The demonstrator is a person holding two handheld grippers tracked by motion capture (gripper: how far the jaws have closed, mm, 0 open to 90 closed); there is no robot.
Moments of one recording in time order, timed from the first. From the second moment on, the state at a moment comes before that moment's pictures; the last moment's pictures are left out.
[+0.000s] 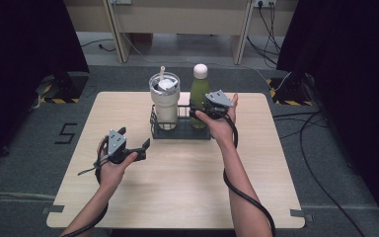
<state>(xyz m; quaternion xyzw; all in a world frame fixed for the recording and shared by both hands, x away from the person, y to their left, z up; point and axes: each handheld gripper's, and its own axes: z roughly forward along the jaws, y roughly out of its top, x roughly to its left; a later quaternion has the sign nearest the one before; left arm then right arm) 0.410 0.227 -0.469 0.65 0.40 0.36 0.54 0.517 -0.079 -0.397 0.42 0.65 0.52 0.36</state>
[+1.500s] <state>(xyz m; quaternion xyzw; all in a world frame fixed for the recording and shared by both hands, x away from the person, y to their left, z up) 0.408 0.228 -0.468 0.65 0.41 0.36 0.54 0.475 -0.111 -0.404 0.42 0.66 0.51 0.36</state>
